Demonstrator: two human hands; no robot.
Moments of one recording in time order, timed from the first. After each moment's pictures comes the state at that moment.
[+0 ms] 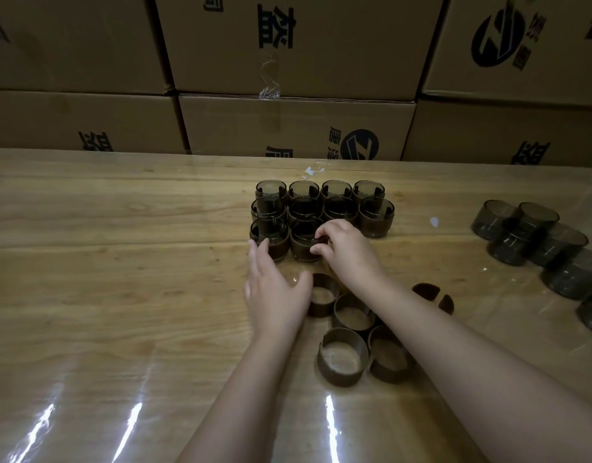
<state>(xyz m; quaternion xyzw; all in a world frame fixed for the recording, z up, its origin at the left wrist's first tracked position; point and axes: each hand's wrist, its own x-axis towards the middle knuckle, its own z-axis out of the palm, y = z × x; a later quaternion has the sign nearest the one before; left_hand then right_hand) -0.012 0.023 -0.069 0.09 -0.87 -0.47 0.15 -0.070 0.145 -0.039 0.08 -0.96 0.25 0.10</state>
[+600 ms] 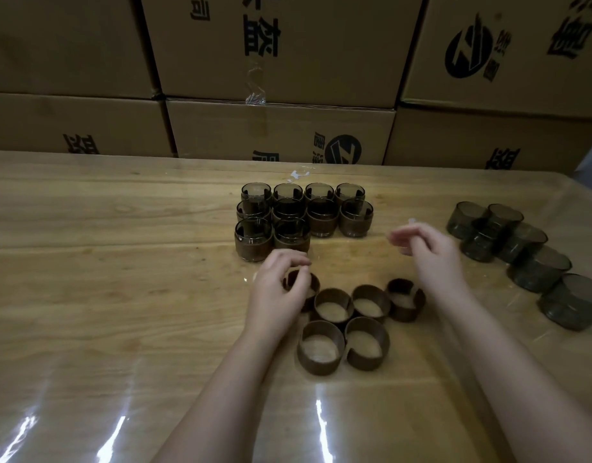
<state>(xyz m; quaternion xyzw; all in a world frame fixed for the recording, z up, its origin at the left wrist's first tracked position) 0.003 0.028 -0.058 -0.13 -0.82 -0.53 0.18 -0.012 0.258 -0.024 -0.04 -0.83 0.52 0.19</state>
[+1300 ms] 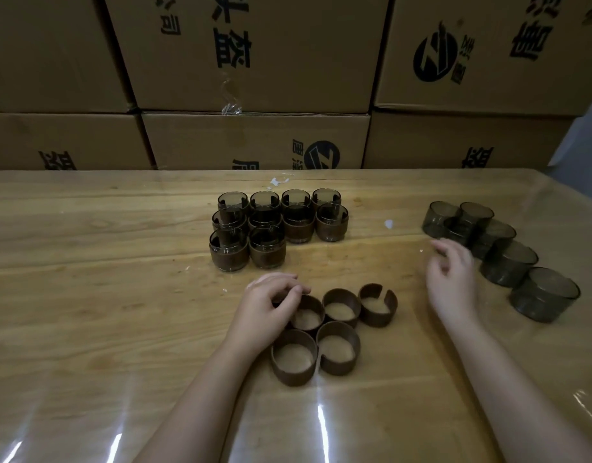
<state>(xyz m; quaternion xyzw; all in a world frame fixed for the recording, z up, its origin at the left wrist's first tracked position) 0.004 0.036 -0.063 -0.19 -0.84 -0.50 0.09 -0.001 0.323 -0.065 -0.19 -0.84 0.41 0.29</state>
